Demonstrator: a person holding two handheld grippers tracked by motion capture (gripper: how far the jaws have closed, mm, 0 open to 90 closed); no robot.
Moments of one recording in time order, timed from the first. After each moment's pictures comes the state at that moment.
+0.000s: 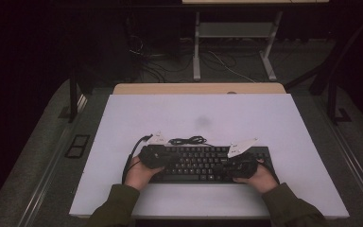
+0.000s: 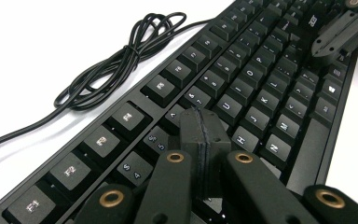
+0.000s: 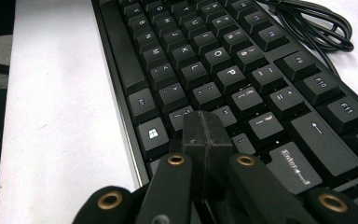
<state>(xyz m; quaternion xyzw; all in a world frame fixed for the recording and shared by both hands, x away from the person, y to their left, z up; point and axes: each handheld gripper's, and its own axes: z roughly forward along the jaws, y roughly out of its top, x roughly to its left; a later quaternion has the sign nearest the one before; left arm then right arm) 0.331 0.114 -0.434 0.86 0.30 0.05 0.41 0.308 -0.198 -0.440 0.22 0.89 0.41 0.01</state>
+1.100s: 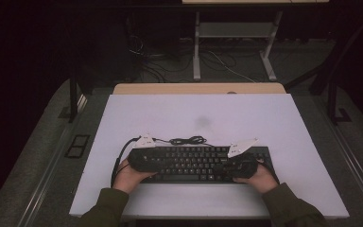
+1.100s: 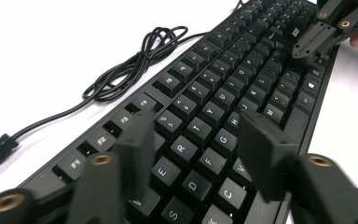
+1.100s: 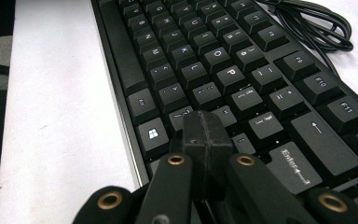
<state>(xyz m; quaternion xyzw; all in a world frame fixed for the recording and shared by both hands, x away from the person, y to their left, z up) 0.317 0.143 -0.427 0.84 0.29 0.07 0.45 0.308 -0.198 -0.440 0.22 0.89 0.41 0.01</state>
